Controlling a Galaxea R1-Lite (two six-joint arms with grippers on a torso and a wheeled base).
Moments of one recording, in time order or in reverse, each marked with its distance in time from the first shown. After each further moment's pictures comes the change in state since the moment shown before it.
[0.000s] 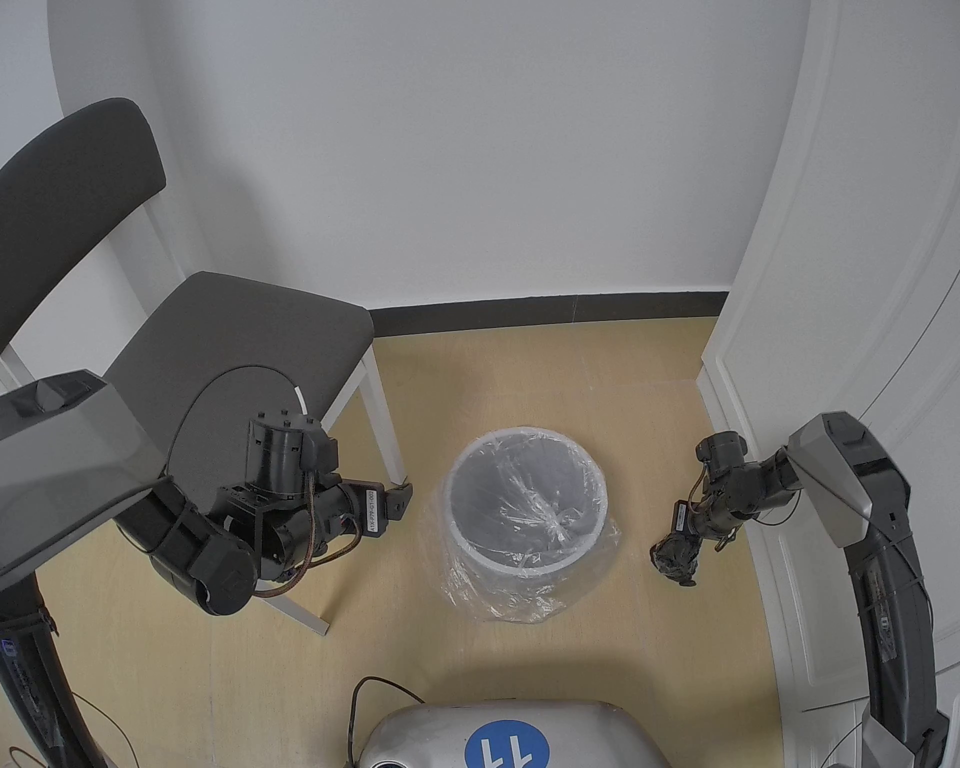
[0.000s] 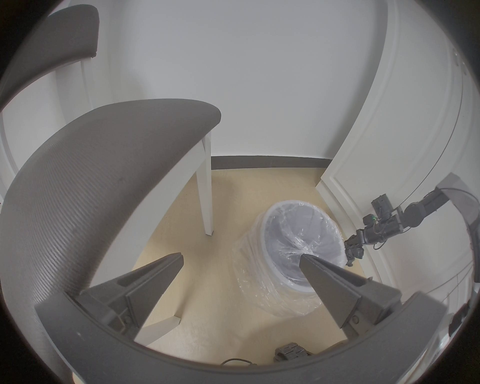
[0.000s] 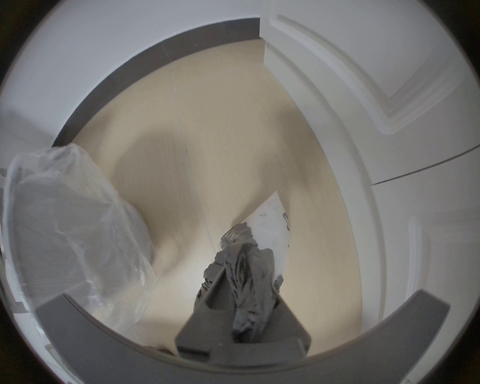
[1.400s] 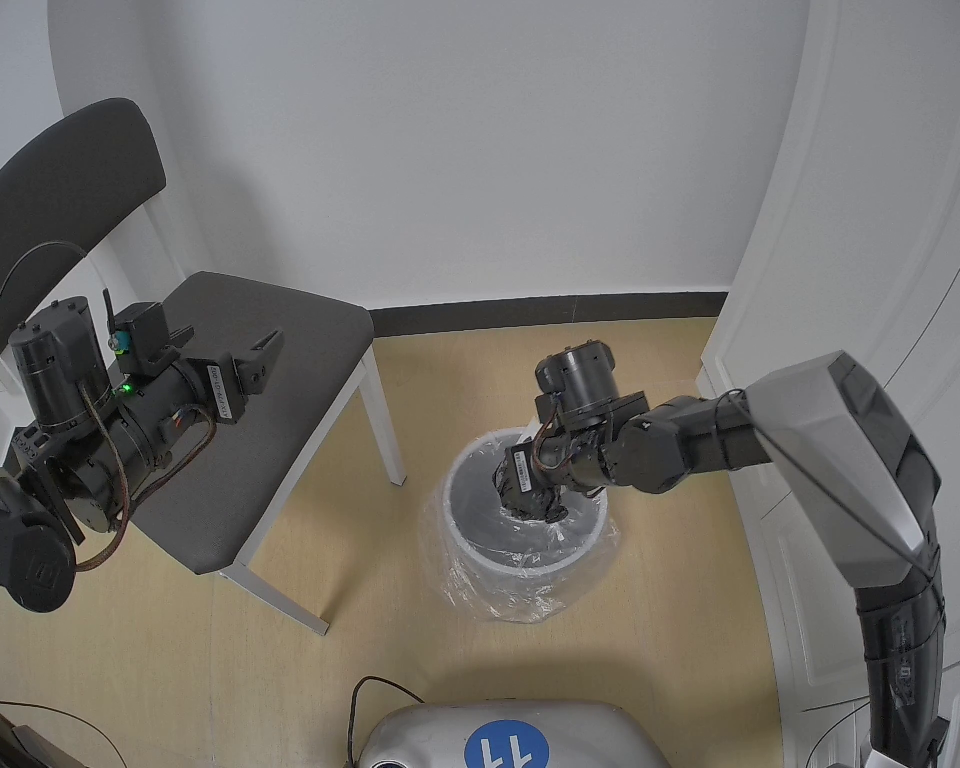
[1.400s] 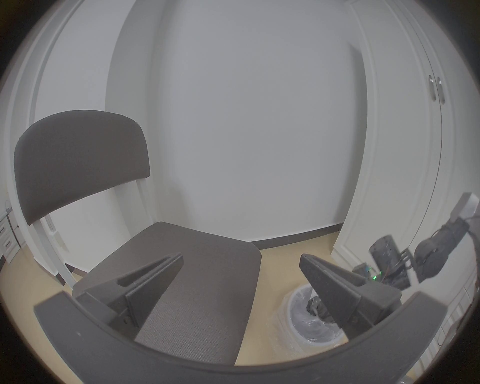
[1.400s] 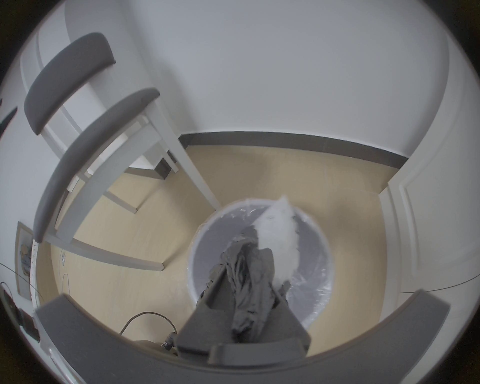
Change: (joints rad) left arm 0.107 -0.543 0.144 -0.072 0.046 0.186; right arm 0.515 -0.357 0.039 -0.034 -0.083 -0.187
